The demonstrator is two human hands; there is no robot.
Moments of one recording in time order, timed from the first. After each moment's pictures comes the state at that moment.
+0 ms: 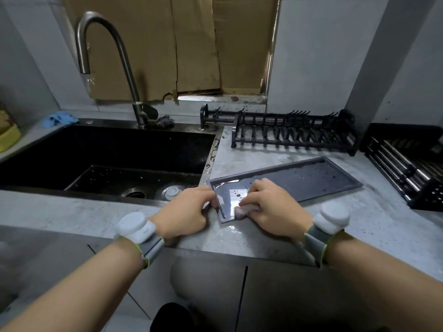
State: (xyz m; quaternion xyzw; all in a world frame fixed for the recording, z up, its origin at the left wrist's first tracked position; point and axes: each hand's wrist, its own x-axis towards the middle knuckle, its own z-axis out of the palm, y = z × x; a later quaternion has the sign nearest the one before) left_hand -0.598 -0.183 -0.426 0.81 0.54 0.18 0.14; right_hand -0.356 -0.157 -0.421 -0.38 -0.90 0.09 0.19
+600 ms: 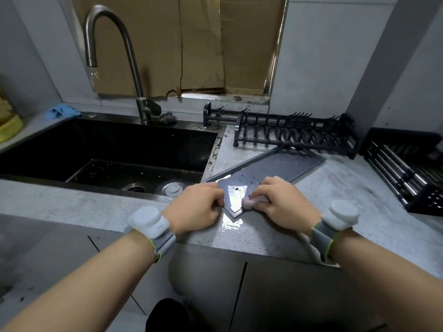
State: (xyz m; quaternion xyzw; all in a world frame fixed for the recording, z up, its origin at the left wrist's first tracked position) left_hand -0.582 -0.185 -0.426 0.82 0.54 0.18 0.05; right_hand -0.344 -0.150 -0.413 -0.44 -0.88 0.09 0.16
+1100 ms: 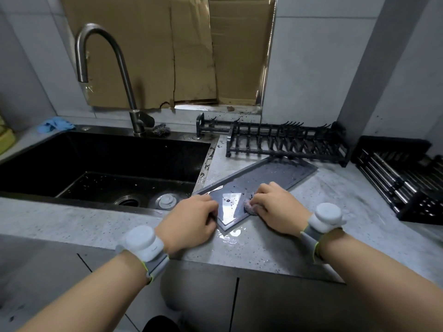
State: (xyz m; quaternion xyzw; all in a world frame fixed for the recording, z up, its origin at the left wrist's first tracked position) left_hand -0.572 -0.186 -0.428 0.82 0.53 0.19 0.01; right_hand -0.326 -0.125 -0.421 -0.42 -0.90 0.01 0.12
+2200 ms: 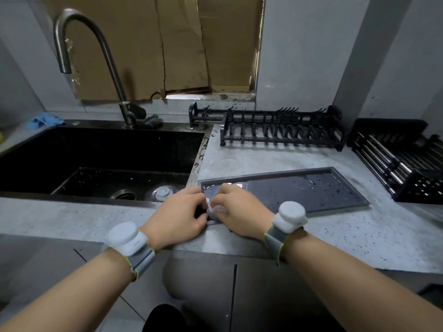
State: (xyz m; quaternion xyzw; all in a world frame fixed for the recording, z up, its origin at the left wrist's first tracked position) left_hand -0.580 -0.192 -0.435 0.81 0.55 0.21 0.03; right_hand -0.392 -0.159 -0.426 -0.39 -0.90 0.12 0.17
